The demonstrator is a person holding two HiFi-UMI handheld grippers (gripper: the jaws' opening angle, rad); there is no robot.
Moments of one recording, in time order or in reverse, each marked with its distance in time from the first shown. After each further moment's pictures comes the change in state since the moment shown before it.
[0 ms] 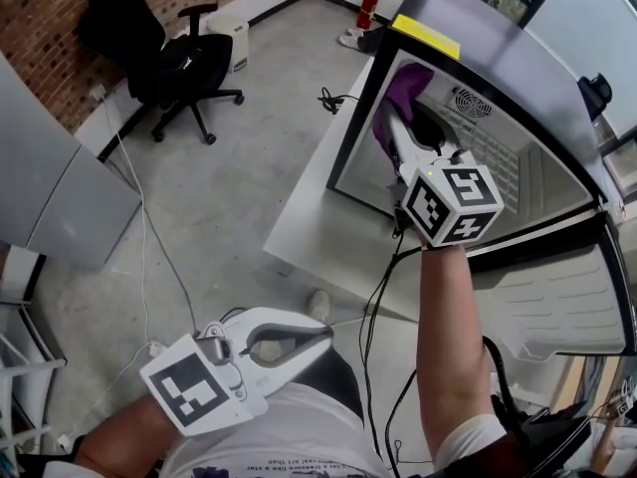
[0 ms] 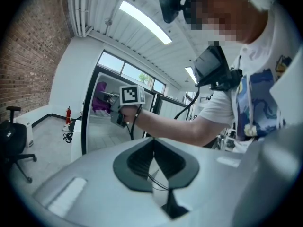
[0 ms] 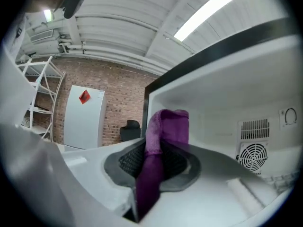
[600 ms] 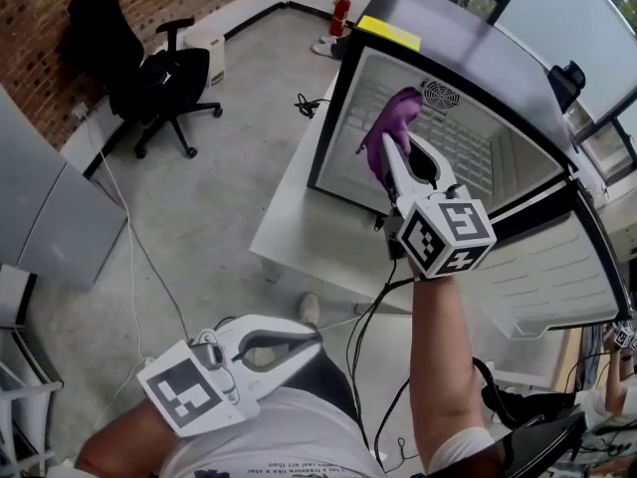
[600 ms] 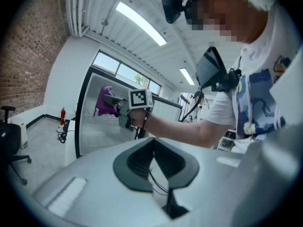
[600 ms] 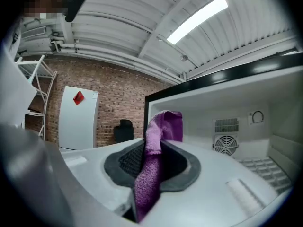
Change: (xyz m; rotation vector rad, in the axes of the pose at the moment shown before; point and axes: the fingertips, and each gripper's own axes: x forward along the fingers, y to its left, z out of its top) left arm -0.011 -0.027 -0.010 0.015 -0.025 -0.058; right arm -0.071 0.006 -0.005 0.047 0.019 -0.115
